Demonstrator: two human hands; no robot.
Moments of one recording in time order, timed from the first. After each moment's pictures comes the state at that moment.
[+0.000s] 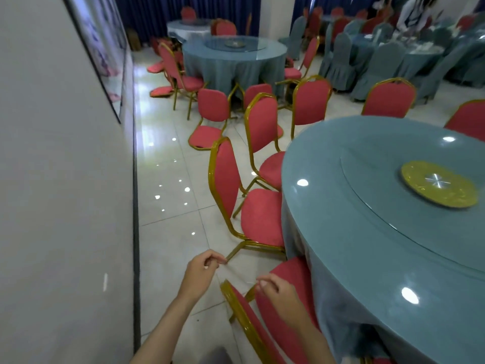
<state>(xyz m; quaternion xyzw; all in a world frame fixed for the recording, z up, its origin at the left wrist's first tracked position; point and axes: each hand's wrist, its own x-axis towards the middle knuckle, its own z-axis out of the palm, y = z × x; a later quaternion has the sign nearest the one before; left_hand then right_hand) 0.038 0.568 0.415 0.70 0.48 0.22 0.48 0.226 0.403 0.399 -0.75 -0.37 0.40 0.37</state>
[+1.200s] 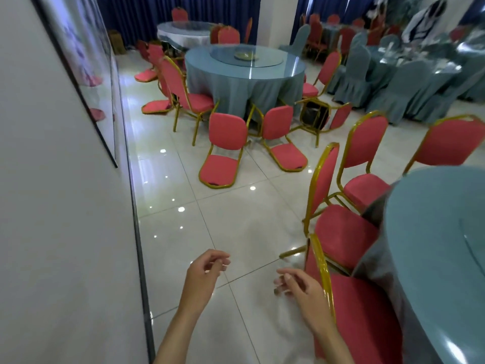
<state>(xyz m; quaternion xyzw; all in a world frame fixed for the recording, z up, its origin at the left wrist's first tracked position) 0.033 1.278 0.456 0.61 0.43 0.28 0.60 0.225 1.106 0.450 -0.73 -0.27 0.34 0.52</state>
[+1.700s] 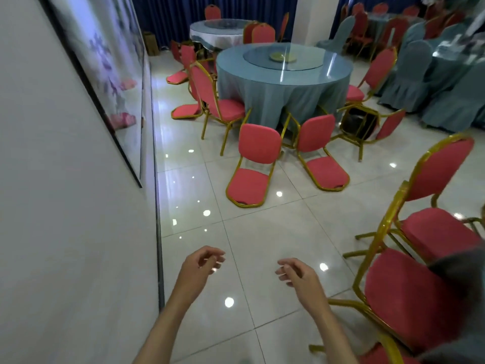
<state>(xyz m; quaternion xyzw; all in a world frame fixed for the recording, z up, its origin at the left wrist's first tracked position) 0.084 1.578 0.450 0.63 0.47 0.25 0.56 0.329 1.431 0.421 -0.73 -0.30 0.40 0.47</state>
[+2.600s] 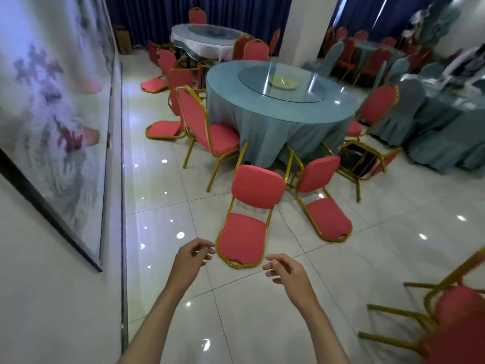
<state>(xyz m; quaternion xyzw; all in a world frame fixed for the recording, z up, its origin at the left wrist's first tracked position) 0.240 2.139 0.451 0.60 0.46 0.25 0.60 0.452 1.967 0.460 -0.74 -0.29 0.37 0.48</state>
